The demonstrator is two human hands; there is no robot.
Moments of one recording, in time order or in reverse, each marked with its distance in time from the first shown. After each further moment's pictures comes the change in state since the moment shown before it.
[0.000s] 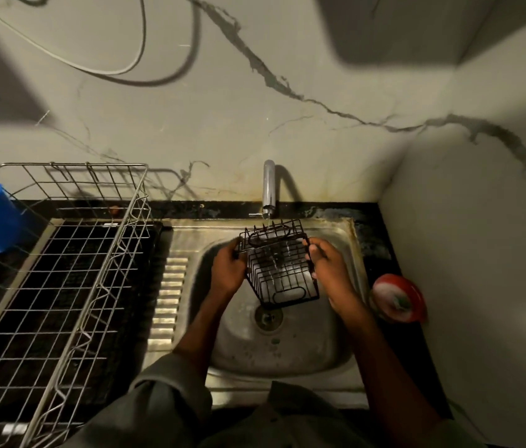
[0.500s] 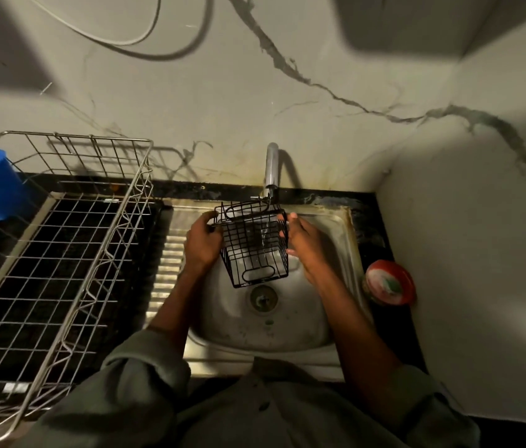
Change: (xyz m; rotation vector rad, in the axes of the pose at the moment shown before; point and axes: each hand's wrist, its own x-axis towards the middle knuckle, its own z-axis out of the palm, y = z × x) left_hand -0.008 0.014 -0.054 0.118 0.164 0.014; right_hand -0.015 -0.032 0.036 0.071 -0.110 0.077
